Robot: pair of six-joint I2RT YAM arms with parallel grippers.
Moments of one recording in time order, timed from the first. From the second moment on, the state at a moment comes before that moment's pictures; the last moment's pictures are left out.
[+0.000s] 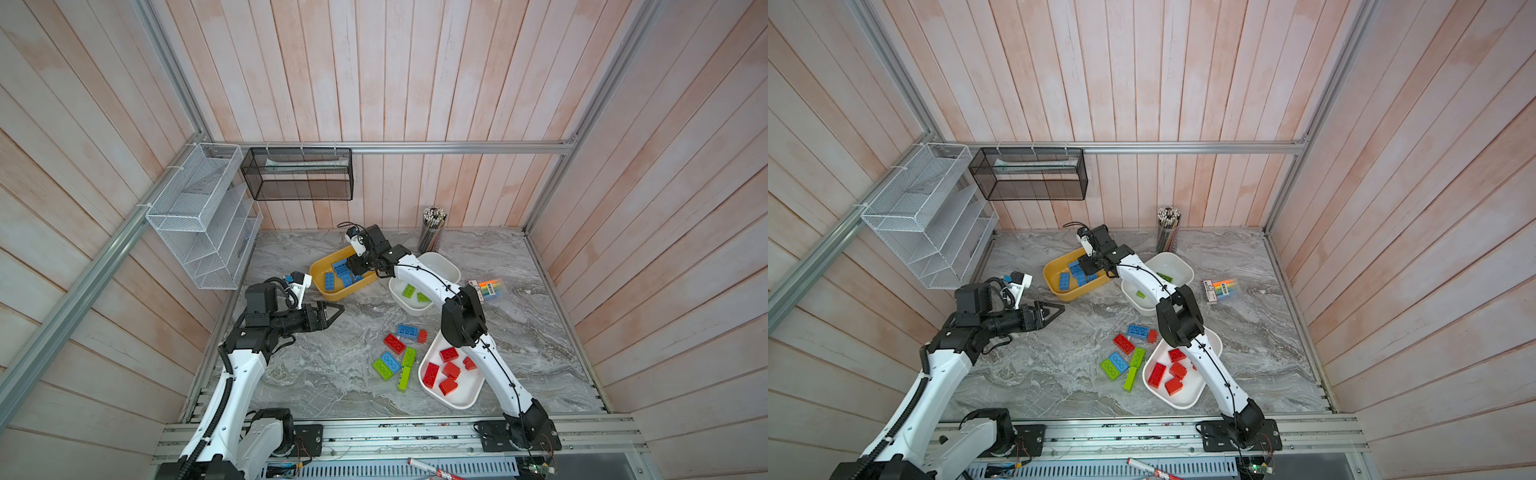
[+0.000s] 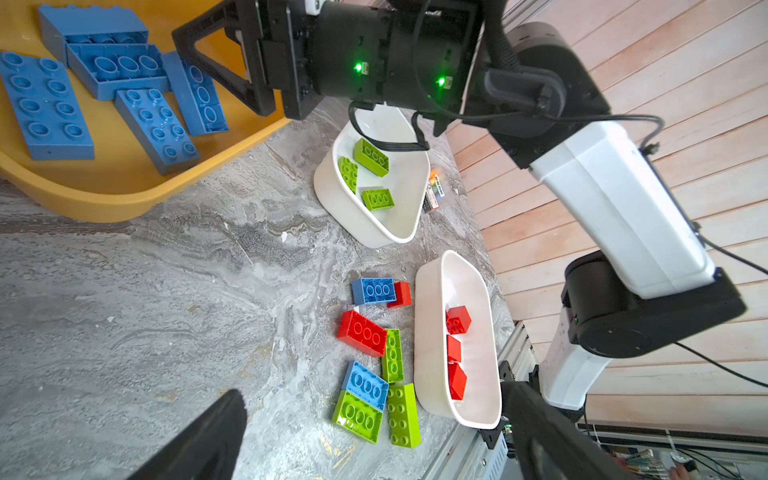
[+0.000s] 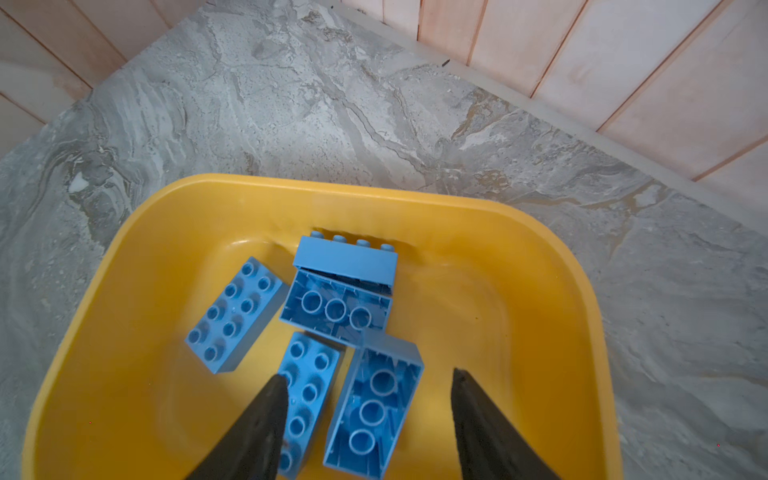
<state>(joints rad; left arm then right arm) 0.02 0.97 0.74 -0.49 0.87 -0.27 0.74 2.56 2.41 -0.57 -0.11 0.04</state>
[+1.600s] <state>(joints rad) 0.03 0.97 0.72 -0.49 0.89 -0.27 0.92 1.85 1.19 -0.58 -0.08 0.17</state>
